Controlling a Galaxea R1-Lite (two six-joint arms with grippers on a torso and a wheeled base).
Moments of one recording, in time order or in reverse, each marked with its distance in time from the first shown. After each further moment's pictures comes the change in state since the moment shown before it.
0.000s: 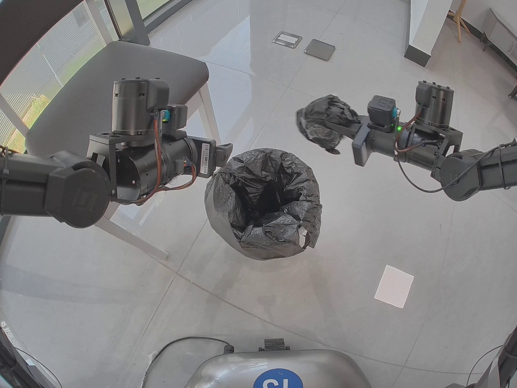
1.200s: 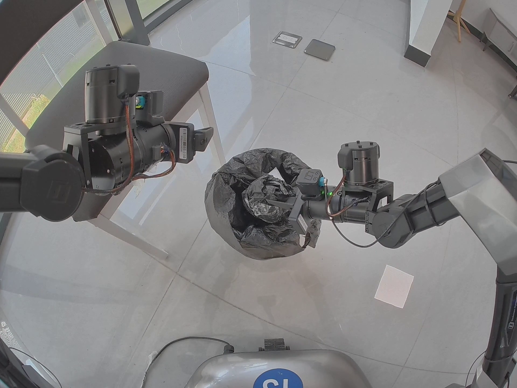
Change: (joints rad) left arm 0.047 -0.071 0.018 -0.005 0.005 -0.001; right arm 0.175 0.271 -0.008 -0.013 0.000 0.002
